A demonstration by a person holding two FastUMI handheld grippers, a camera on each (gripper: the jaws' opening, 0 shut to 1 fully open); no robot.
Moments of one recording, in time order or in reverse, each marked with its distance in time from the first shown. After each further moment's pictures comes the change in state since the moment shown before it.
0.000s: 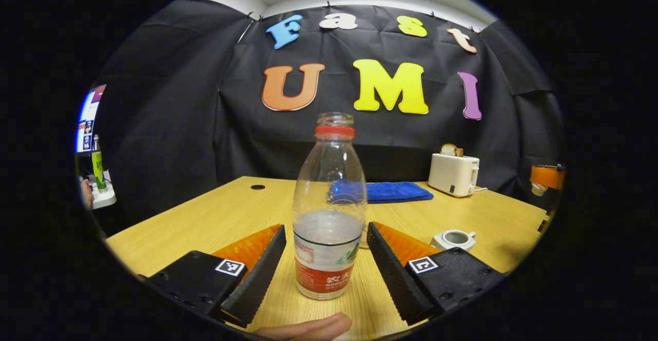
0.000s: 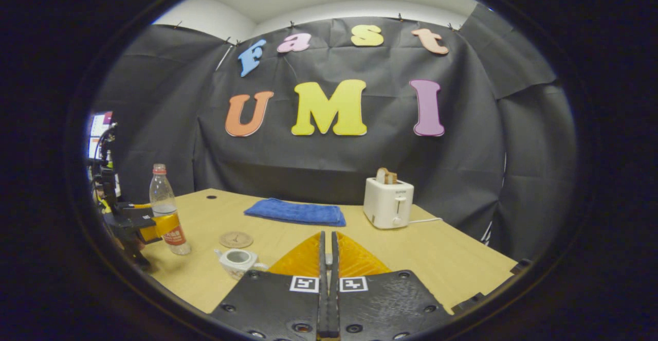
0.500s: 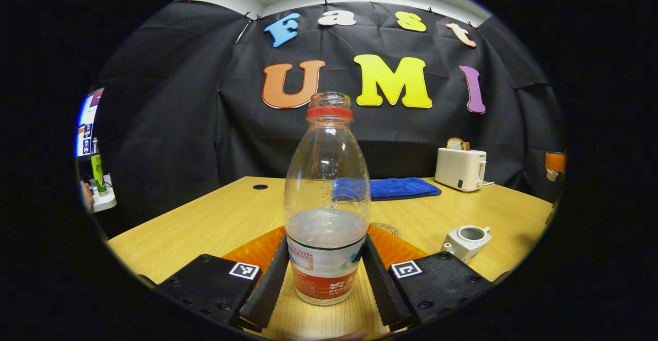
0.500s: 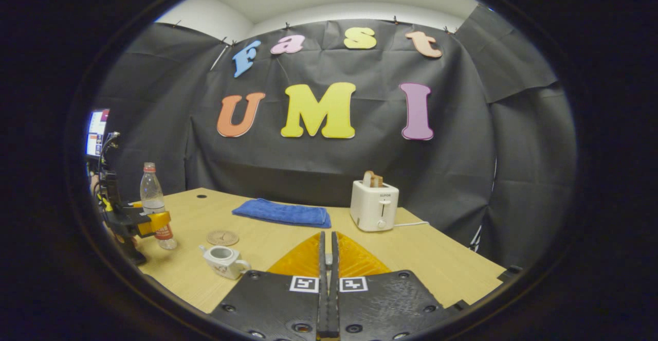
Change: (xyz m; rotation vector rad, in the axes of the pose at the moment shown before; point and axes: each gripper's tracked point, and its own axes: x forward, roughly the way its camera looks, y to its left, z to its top) left arm 0.011 -0.001 0.000 0.029 -0.019 -0.004; right arm -0.002 -0.024 0.003 -0.011 -0.009 -0.029
